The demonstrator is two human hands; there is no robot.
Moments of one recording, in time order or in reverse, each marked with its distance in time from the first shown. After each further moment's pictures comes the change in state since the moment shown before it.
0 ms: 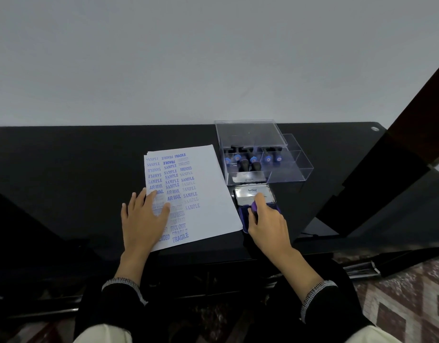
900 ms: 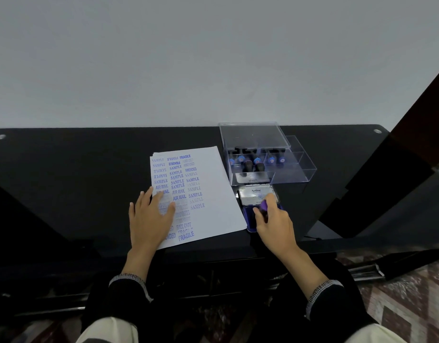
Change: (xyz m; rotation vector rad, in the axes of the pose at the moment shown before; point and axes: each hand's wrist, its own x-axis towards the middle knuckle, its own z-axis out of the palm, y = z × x) left_hand -0.002 0.001 -0.004 -0.060 0.010 0.015; right_hand -0.004 0.009 0.000 0.198 0.057 0.017
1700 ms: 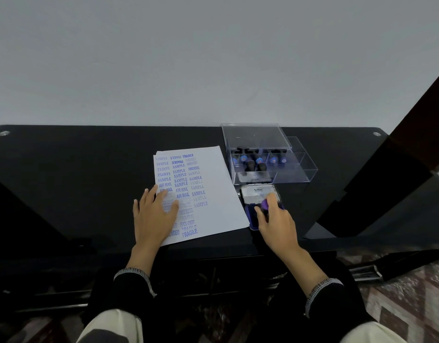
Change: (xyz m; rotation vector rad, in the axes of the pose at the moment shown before) left_hand 0.000 -0.002 0.001 -0.028 0.012 0.023; right_hand -0.003 -0.005 0.000 -0.084 0.024 -0.027
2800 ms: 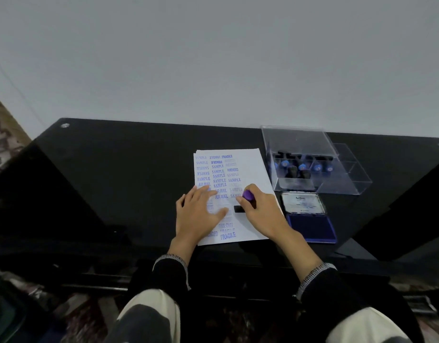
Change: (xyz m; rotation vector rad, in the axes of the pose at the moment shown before) left_hand 0.006 0.000 -0.003 0.048 -0.102 0.091; right_hand 0.044 -0.093 0.048 0.333 -0.288 -0.179
